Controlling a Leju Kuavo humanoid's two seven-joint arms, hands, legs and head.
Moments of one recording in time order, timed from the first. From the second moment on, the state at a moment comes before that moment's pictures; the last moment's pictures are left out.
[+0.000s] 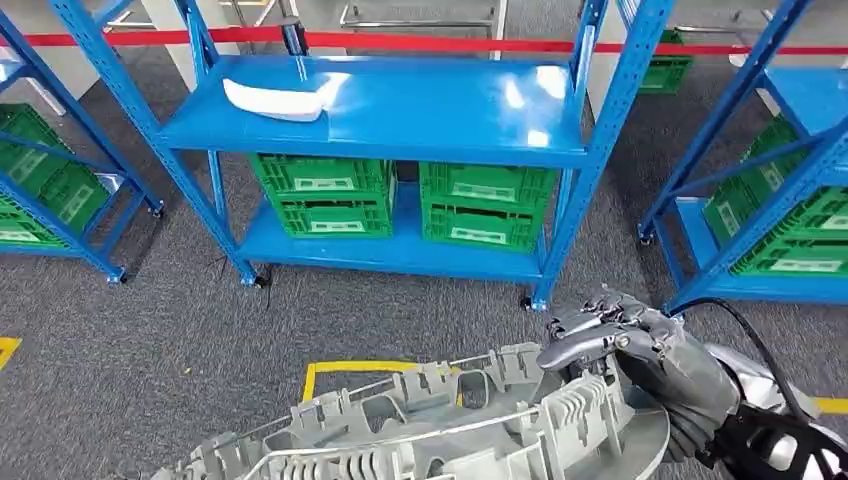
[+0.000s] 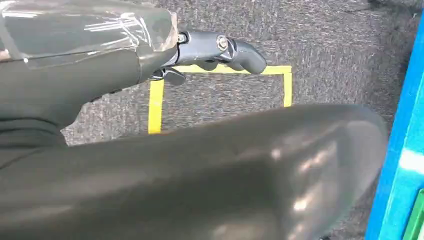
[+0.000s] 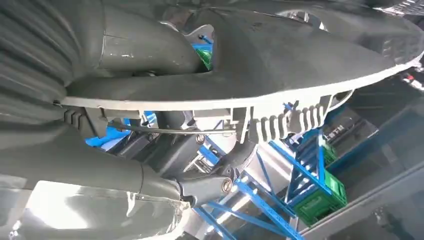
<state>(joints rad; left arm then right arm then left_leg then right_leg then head) -0.02 -0.29 1.38 -1.02 -1.09 -0.78 -0.49 -0.15 -0.36 0.26 -2.24 -0.15 0.55 -0.31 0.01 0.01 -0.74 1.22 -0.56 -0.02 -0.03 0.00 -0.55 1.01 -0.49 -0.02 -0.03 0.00</state>
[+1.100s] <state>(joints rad) -0.01 -0.33 1.41 -1.08 -1.07 -0.82 -0.49 -0.17 -0.35 0.30 -2.21 -0.16 0.55 -0.33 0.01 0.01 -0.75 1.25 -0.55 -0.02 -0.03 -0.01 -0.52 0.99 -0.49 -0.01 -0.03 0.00</state>
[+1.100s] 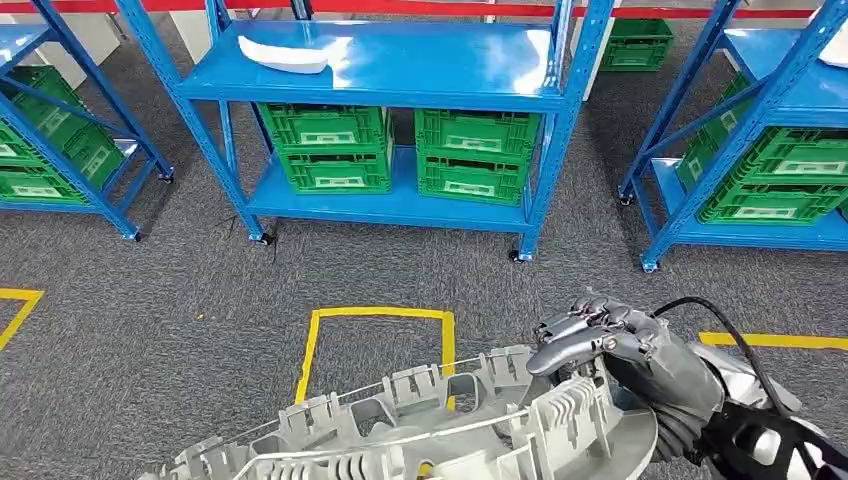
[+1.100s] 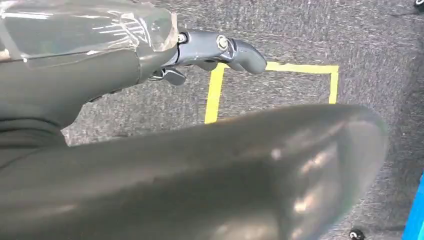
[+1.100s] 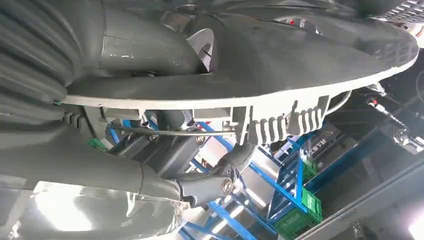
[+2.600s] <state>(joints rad) -0.02 -0.33 1.41 -1.08 -1.08 -0.81 -0.50 -0.15 -0.34 0.30 -2.23 -0.10 0.55 -0.36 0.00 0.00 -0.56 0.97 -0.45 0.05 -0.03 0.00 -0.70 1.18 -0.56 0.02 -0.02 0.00</state>
